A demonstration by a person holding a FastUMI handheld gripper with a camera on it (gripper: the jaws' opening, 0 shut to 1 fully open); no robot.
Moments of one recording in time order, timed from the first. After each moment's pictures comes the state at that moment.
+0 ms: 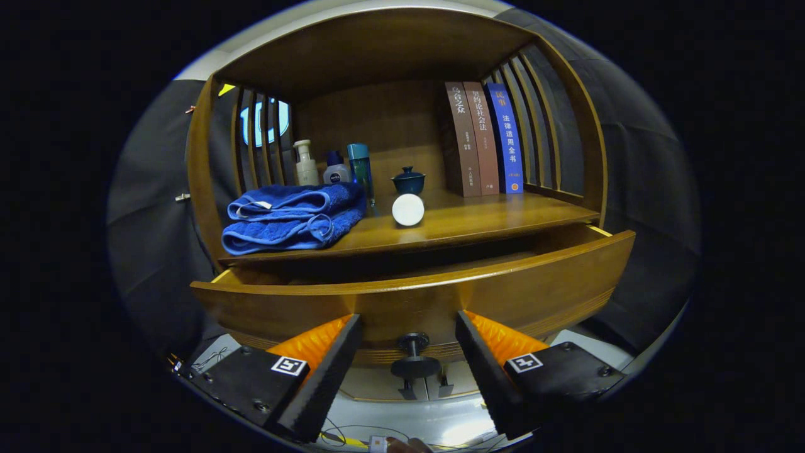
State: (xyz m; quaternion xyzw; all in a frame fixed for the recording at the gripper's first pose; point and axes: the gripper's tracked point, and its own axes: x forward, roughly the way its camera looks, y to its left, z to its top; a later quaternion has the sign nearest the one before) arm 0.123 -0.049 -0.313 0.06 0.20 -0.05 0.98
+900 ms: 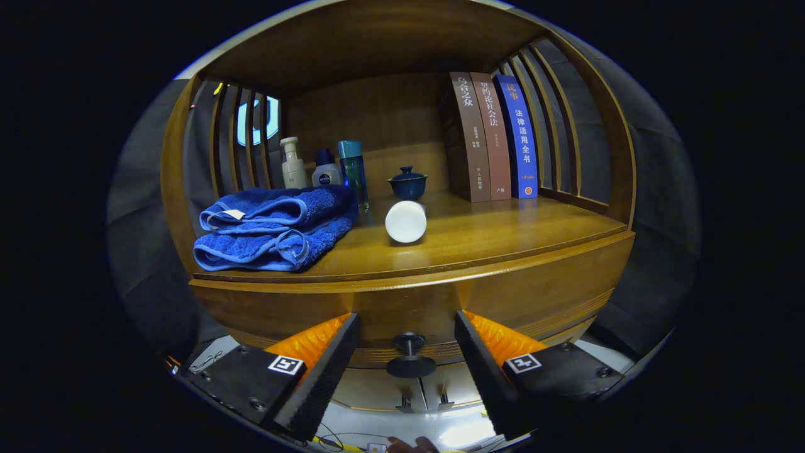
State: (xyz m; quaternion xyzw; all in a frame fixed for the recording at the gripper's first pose) arm 0.166 -0.057 -0.318 0.06 0.21 -0.05 0.98
